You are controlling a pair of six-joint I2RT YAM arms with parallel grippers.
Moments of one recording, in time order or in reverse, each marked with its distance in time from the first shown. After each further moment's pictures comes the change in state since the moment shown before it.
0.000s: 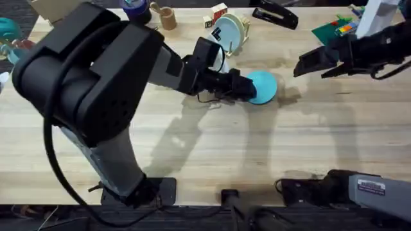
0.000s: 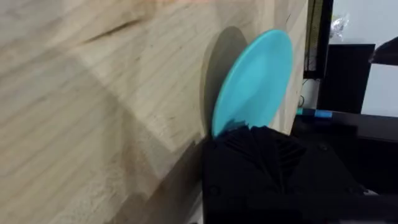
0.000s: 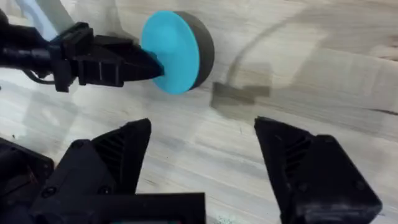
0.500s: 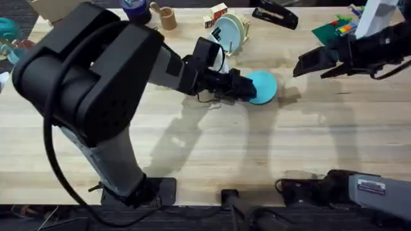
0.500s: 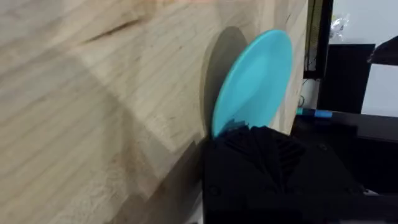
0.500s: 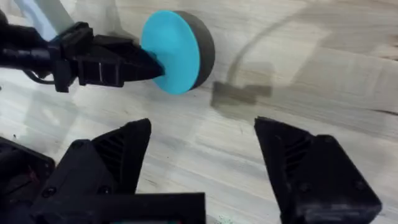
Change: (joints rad) left arm 0.000 0.000 0.000 0.000 0.000 0.000; right arm 0.000 0.006 -0.001 0.001 -0.003 0.000
